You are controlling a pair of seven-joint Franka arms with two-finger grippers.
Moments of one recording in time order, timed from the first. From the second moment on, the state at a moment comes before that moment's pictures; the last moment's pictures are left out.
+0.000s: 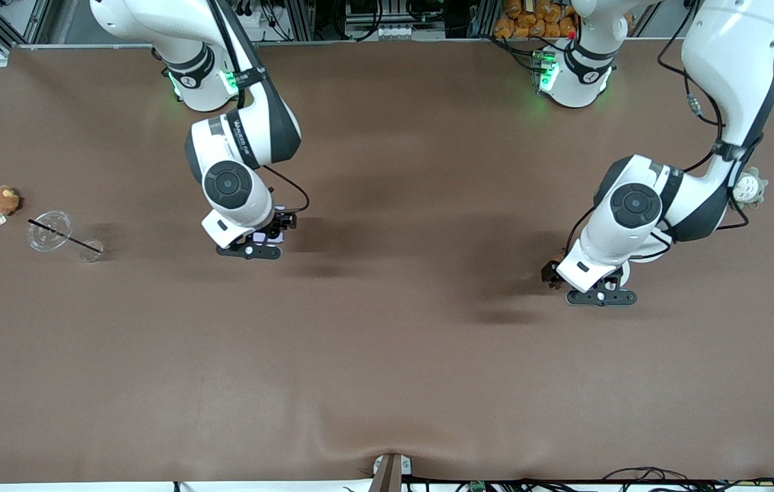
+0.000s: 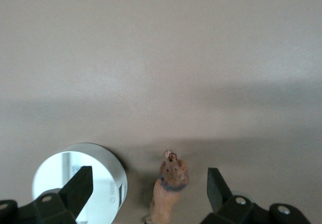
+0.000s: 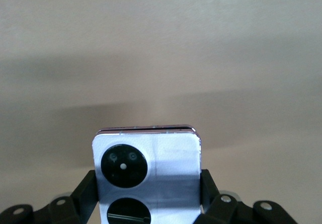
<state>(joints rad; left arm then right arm) 0.30 0.43 -0.61 -1.92 0.52 2.29 -0.55 0.98 0.36 -0.55 -1.96 0.17 2.01 0.40</state>
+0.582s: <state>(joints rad) 0.30 0.40 -0.73 -1.58 0.40 1.92 -0.53 0.92 0.34 -0.70 -2.00 0.15 2.01 0.13</state>
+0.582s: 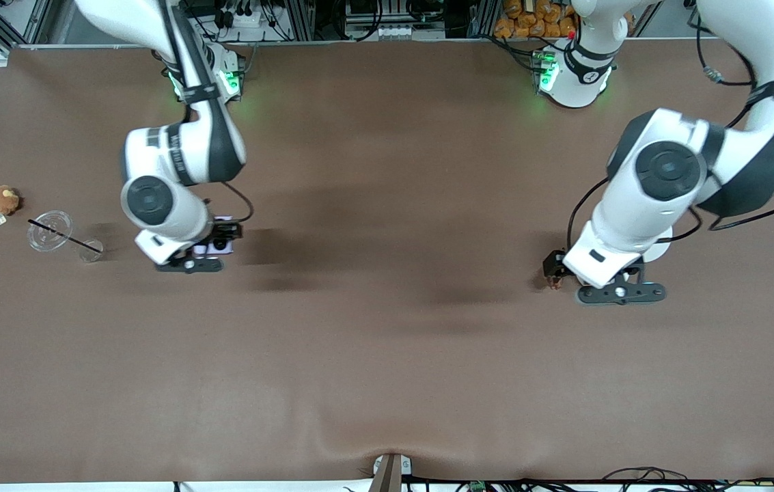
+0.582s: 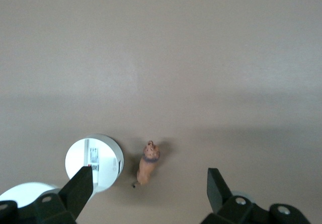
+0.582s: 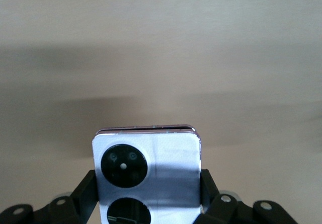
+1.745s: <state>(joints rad) 0.19 0.16 -0.44 -1.38 0.11 1.61 -0.31 0.44 0.41 -0.49 -2.04 0.17 2.15 -0.14</state>
